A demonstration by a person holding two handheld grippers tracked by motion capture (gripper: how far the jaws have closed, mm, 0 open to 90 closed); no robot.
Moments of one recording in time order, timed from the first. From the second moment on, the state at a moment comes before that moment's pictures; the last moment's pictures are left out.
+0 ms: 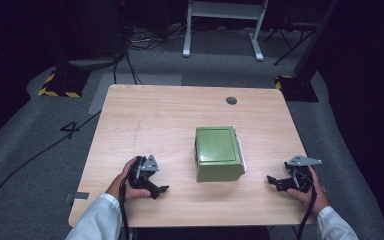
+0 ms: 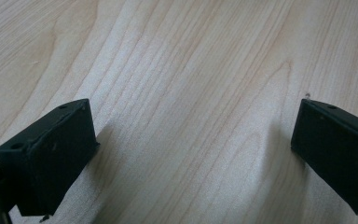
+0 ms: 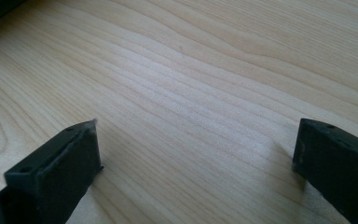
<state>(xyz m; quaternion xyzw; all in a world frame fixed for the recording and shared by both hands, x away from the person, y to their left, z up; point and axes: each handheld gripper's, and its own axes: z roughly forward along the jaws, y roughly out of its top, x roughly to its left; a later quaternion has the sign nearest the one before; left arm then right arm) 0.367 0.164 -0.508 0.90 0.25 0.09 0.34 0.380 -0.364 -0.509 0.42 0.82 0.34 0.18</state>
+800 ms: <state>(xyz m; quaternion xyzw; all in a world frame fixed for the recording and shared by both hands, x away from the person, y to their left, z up) 0.365 0.164 -0.508 0.90 0.26 0.10 0.34 0.384 -0.350 -0.473 0.40 0.80 0.39 0.22</state>
